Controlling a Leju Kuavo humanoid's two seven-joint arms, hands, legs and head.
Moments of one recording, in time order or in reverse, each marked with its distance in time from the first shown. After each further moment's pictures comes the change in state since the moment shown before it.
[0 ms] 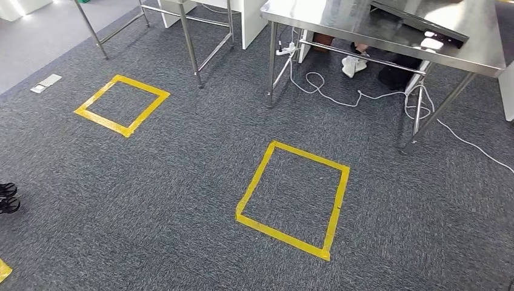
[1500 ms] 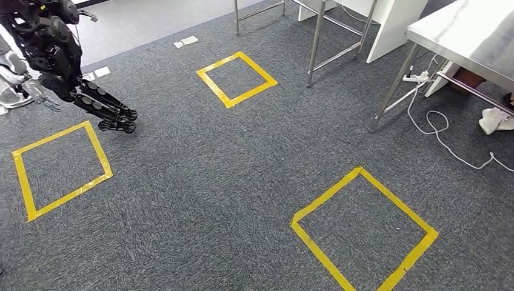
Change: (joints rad) left arm 0.002 0.000 -0.001 0.000 -0.008 0.002 0.000; right arm 0.000 0.002 0.000 0.000 0.016 -0.009 0.013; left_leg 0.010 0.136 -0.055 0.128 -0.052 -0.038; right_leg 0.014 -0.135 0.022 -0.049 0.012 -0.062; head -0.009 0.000
